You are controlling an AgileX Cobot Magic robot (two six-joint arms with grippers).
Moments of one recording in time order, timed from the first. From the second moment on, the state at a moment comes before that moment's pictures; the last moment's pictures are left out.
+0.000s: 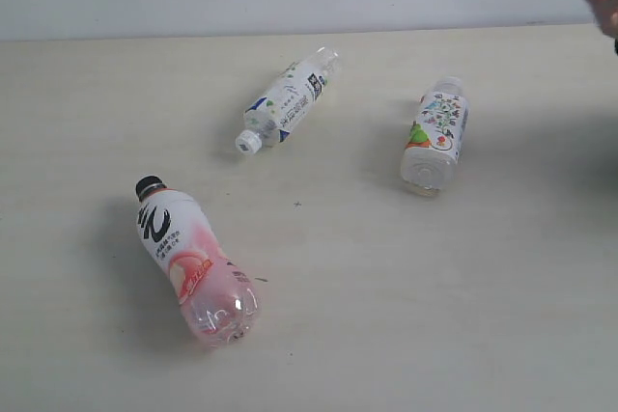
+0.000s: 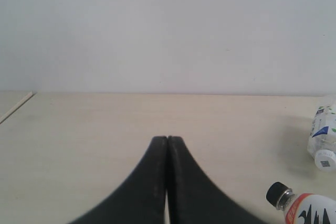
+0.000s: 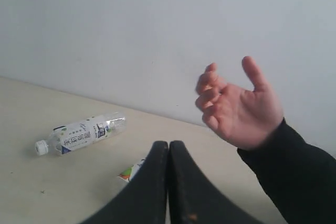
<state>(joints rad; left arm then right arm) -0.01 0.01 0.00 -0.02 0.14 0.02 0.06 0.02 -0.45 0.14 0.61 -0.23</state>
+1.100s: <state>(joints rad) -0.01 0.01 0.00 -0.02 0.14 0.02 0.06 0.70 -0.49 0.73 0.58 -0.53</state>
